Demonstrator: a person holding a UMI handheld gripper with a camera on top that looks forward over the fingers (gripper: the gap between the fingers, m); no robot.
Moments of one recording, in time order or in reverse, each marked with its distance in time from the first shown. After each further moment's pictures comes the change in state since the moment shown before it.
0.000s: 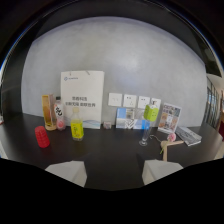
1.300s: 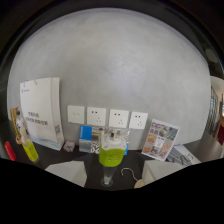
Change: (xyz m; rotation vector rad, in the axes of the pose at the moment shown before) arm 0.184 -0.093 0.182 0.019 0.035 -0.016
